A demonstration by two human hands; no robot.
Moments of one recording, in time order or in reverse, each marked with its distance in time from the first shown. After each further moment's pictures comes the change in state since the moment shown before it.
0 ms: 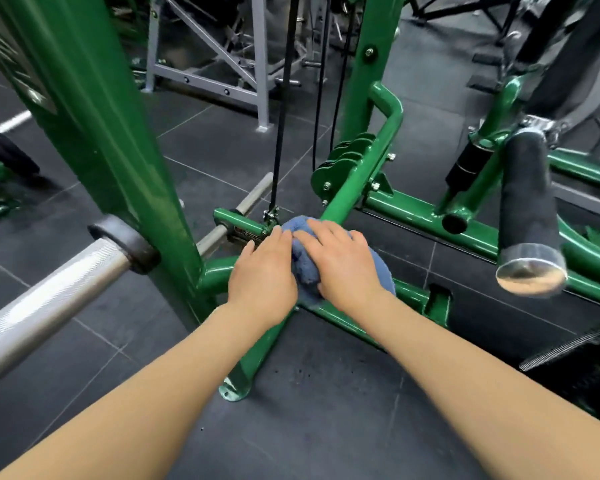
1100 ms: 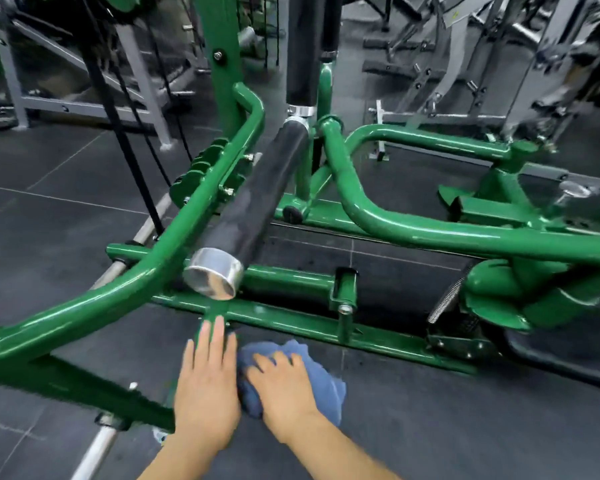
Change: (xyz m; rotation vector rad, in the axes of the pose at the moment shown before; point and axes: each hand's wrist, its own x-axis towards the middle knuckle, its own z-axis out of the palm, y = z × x) left_hand -0.067 0.096 0.139 0.250 -0.052 0.197; right_hand -0.179 0.044 0.055 0.290 -0.598 0.240
